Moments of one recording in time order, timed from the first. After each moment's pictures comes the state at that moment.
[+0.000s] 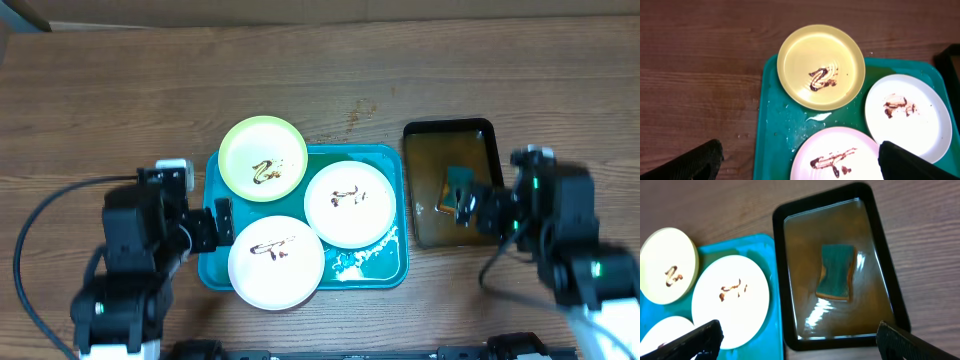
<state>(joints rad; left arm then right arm) 0.00 0.84 0.98 -0.95 0.07 -0.10 0.11 0.95 0.98 -0.94 -0.10 0.33</state>
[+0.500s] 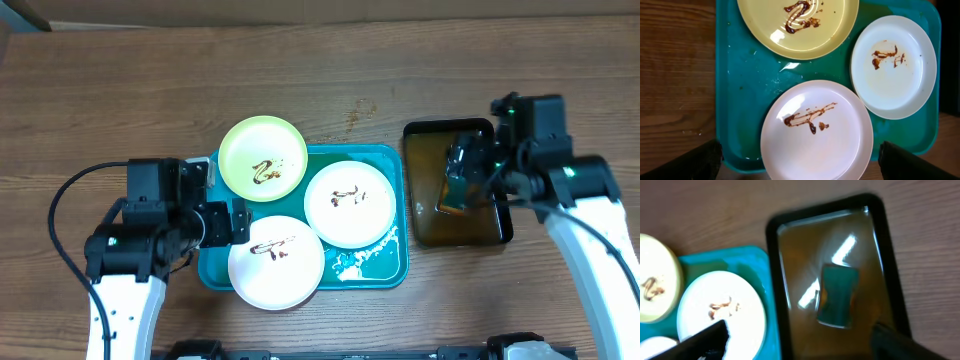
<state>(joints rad) 0.00 1.06 1.01 -1.09 0.22 -0.13 0.11 1.34 1.19 -0.92 -0.09 0.30</state>
